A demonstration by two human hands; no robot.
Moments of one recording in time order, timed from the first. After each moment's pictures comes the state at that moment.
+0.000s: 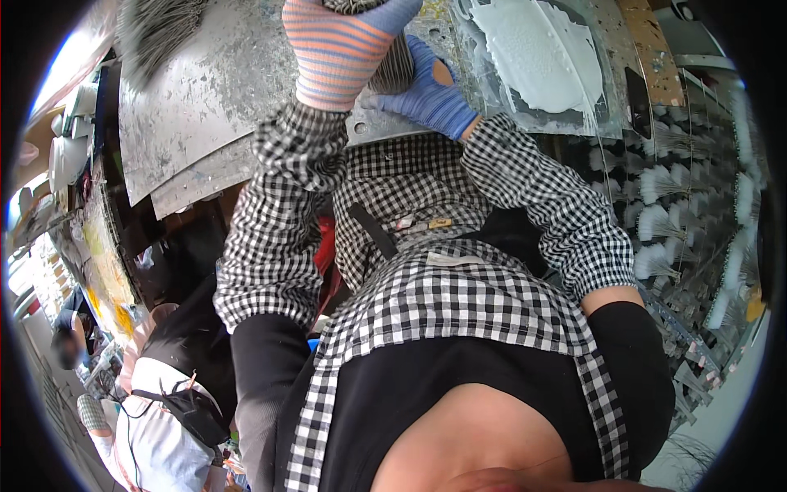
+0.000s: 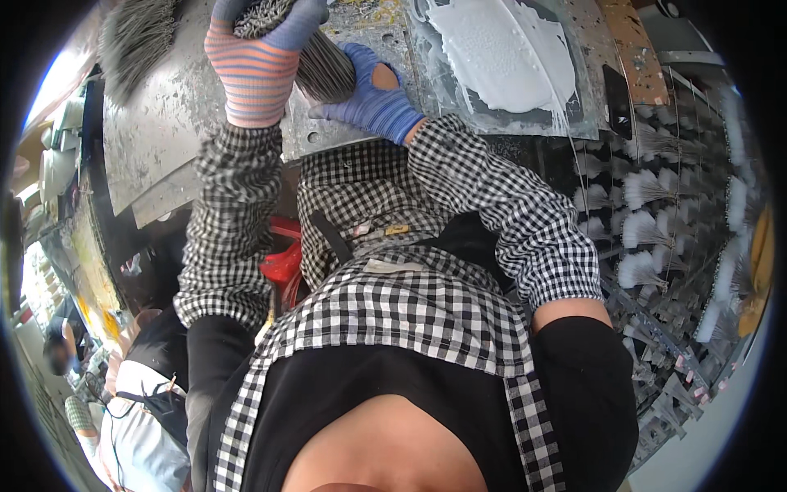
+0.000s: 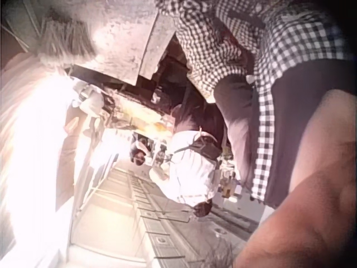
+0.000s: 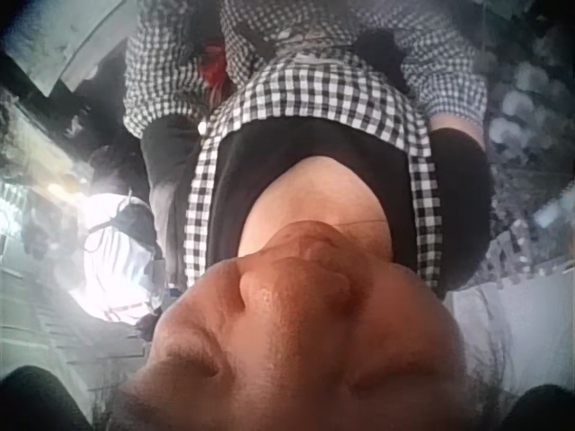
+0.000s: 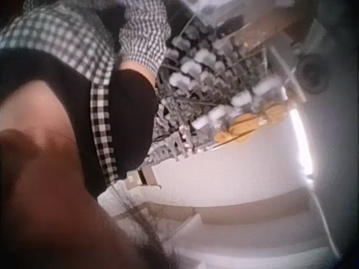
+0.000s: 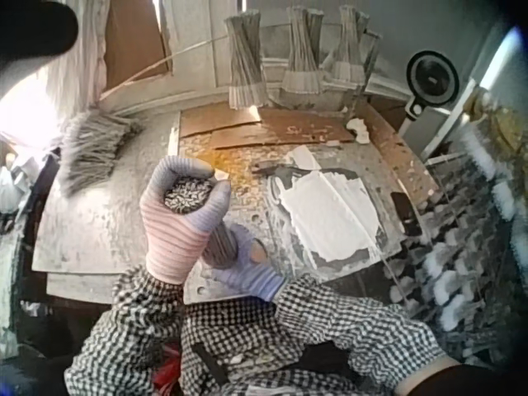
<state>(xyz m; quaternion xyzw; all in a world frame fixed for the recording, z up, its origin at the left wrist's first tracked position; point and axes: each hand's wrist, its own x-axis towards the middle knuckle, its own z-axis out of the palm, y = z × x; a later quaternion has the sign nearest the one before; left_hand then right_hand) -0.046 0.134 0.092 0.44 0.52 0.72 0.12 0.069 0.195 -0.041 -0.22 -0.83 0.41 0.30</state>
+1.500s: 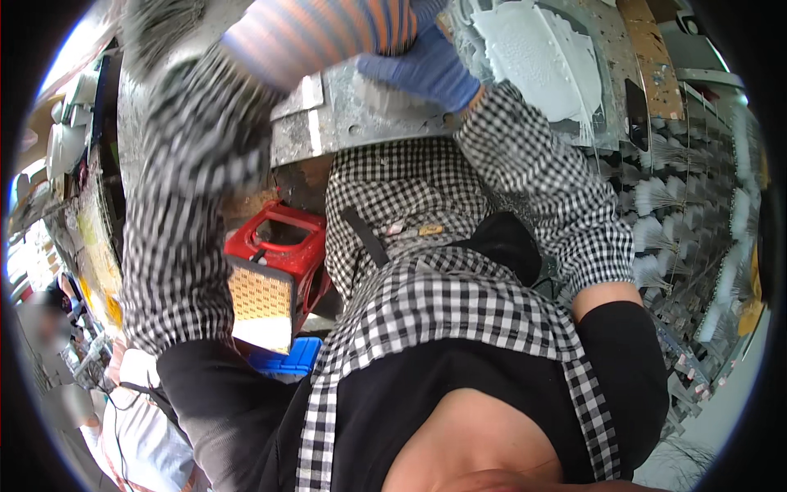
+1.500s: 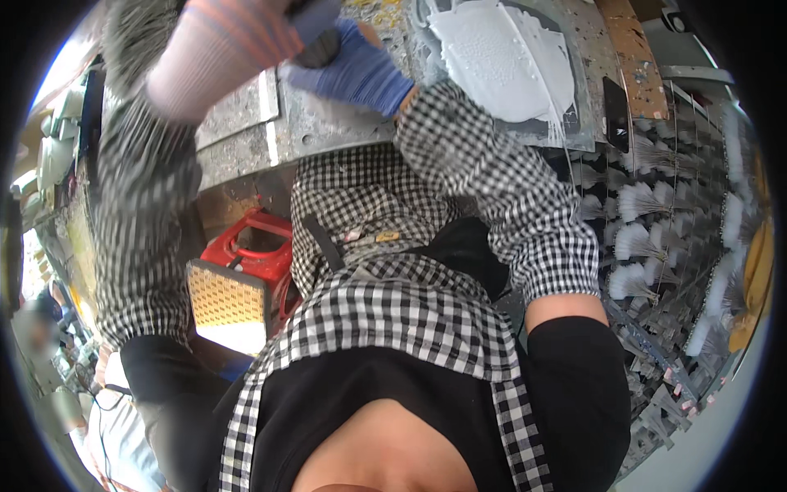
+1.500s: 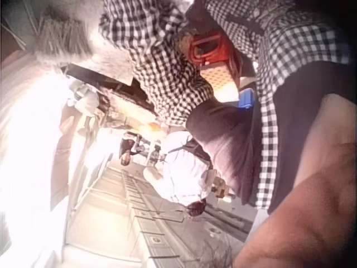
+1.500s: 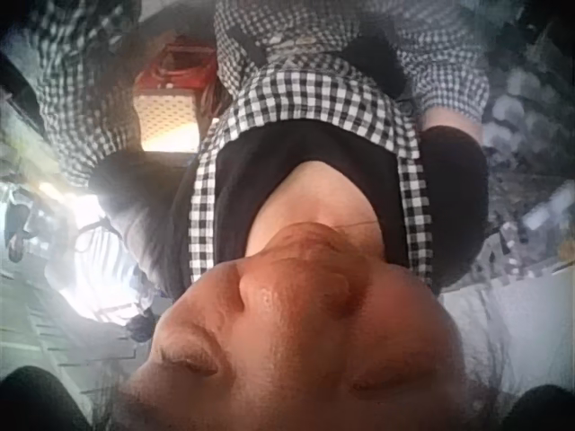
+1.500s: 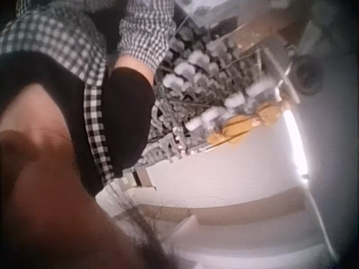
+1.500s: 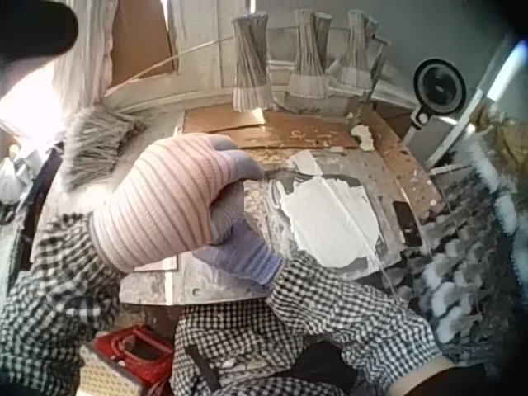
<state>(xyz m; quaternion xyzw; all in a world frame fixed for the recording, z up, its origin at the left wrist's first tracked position) -0.074 0.136 0.160 0.79 0.52 0.31 -0.07 0.048 0.232 0.011 -0.21 -0.84 0.44 0.23</state>
